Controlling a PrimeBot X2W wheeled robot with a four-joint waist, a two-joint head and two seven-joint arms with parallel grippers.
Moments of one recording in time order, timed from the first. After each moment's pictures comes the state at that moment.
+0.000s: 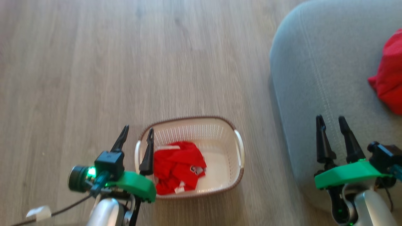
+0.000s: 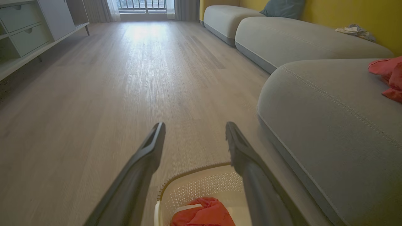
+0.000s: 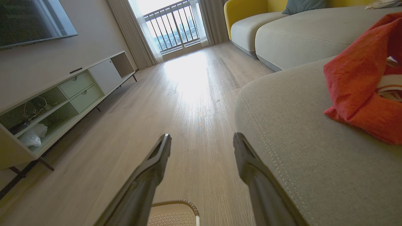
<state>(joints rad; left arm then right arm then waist) -0.10 0.05 -0.23 0.21 -0.15 0.08 -0.26 -0.07 -0.10 0.00 0.21 0.43 0.13 -0.25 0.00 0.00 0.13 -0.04</state>
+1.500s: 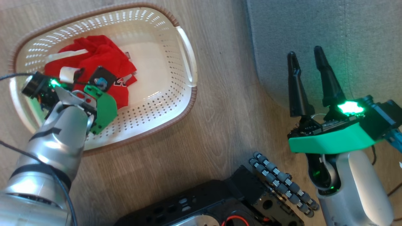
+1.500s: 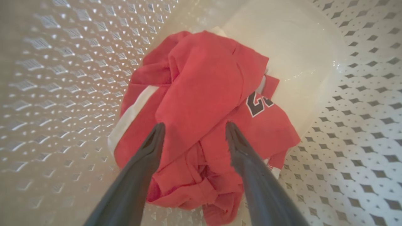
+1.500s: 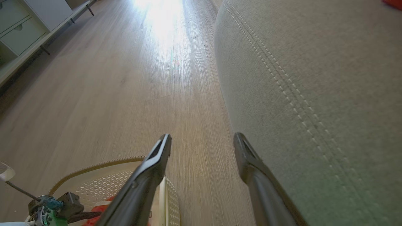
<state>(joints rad) -0.95 0.17 -0.50 1.26 0.18 0.04 -0.19 -0.26 -0.06 0.16 -0.07 0.42 0.13 -0.26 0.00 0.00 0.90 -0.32</state>
